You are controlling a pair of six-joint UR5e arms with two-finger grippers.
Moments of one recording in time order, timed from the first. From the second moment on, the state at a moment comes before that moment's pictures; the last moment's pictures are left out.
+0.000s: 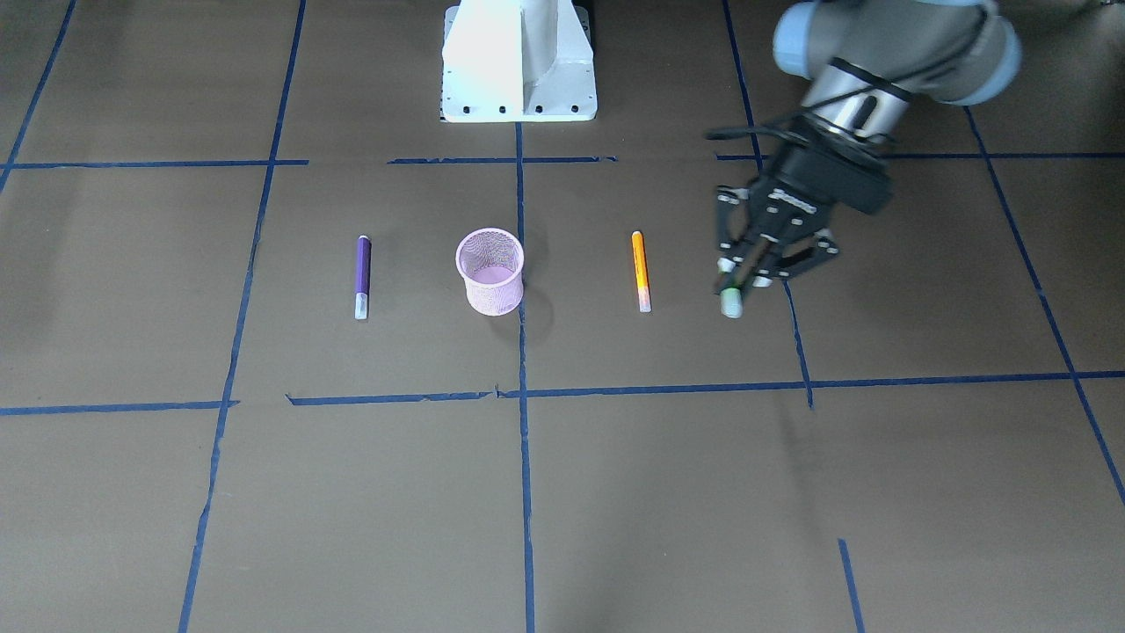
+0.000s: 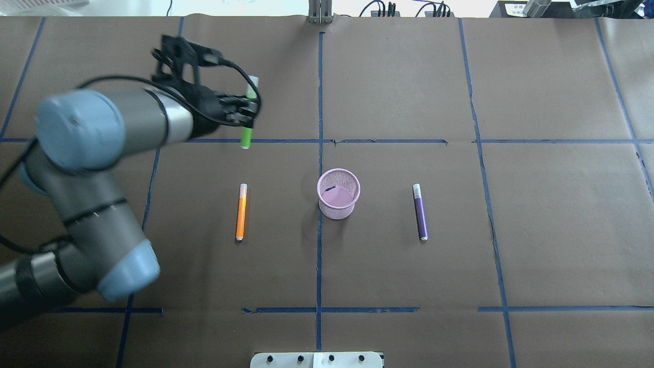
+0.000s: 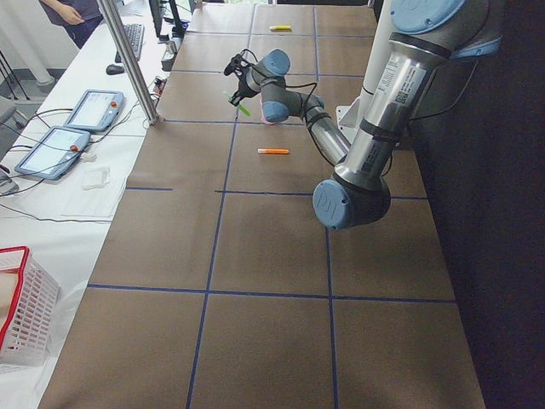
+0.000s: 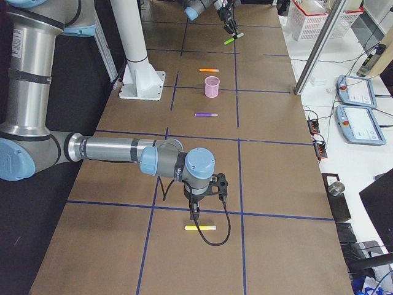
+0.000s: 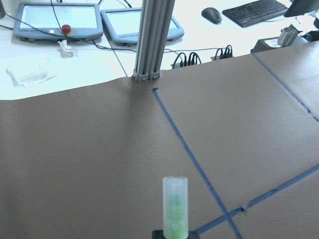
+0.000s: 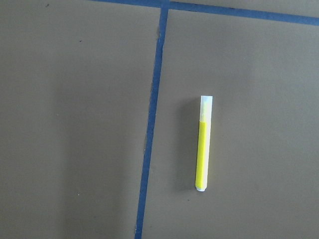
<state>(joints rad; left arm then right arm) -0.54 -2.08 -1.87 -2.17 -1.43 -0.85 1.59 -1.78 1.78 -1.70 2.34 -0.21</state>
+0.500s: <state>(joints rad) -0.34 -2.24 -1.71 -2.17 -1.09 -0.89 1.59 -1.78 1.77 -1.70 2.34 -0.21</state>
